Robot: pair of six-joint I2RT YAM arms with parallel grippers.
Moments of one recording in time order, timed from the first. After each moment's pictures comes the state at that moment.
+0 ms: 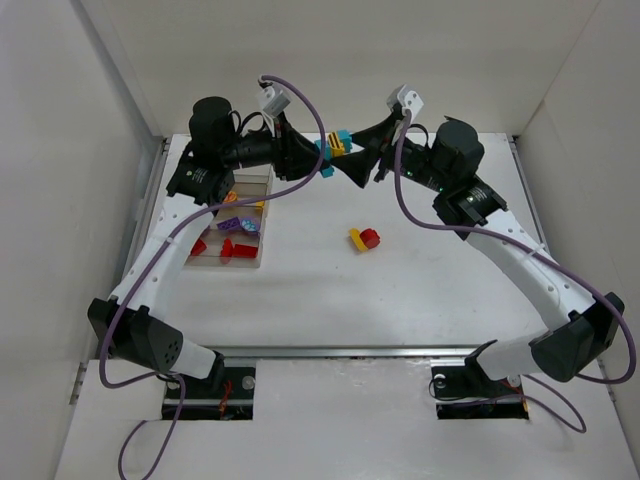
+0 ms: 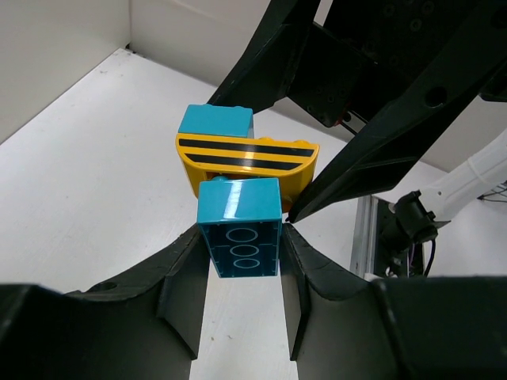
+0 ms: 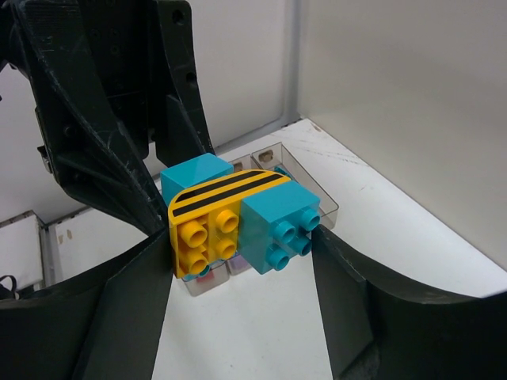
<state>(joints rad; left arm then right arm) -0.34 1.43 1.55 -0.21 0.97 -0.18 0.56 1.38 1.43 0.06 -0.48 0.10</state>
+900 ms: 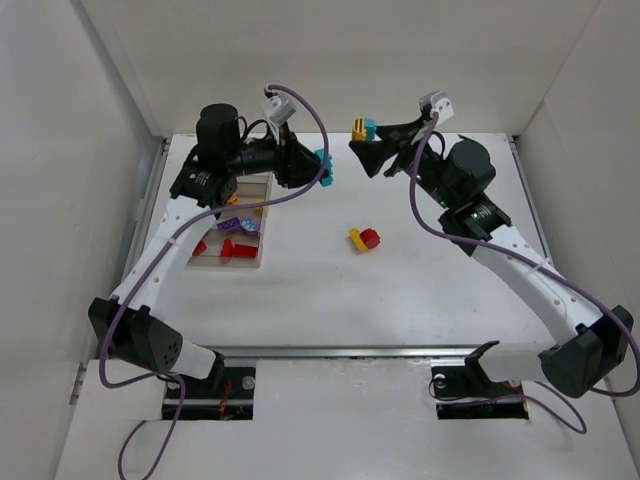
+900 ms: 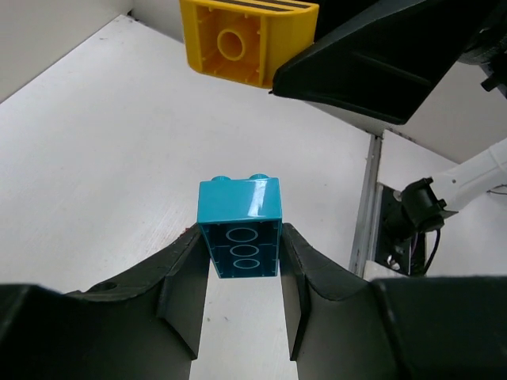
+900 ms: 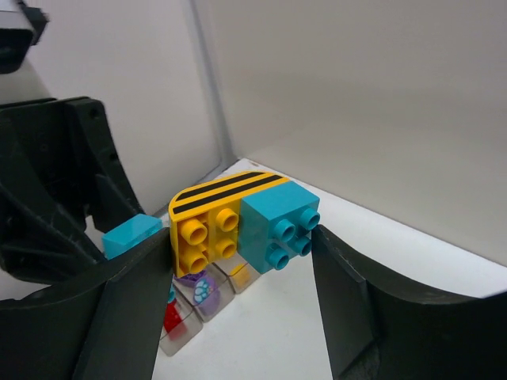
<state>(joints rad) -0.35 1.42 1.51 -0.27 0.94 -0.14 0.54 1.29 1.26 0.26 -0.19 0.21</state>
